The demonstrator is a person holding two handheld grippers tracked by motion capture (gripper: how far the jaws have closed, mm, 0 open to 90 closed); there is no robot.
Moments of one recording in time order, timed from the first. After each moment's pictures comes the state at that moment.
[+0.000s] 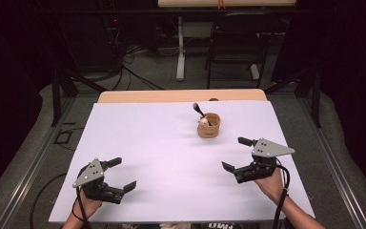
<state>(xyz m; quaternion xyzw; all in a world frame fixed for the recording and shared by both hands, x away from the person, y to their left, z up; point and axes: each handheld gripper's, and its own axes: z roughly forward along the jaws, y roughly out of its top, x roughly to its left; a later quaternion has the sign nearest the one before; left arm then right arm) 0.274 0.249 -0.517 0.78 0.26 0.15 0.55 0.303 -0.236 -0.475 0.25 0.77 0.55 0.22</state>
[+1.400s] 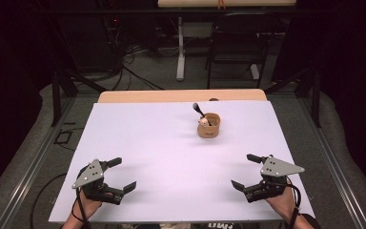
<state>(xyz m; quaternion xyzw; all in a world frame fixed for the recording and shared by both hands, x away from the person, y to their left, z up) 0.272 0.248 -0.516 0.78 0.26 0.16 0.55 0.266 -0.257 -0.498 0.26 0.78 0.53 0.21</state>
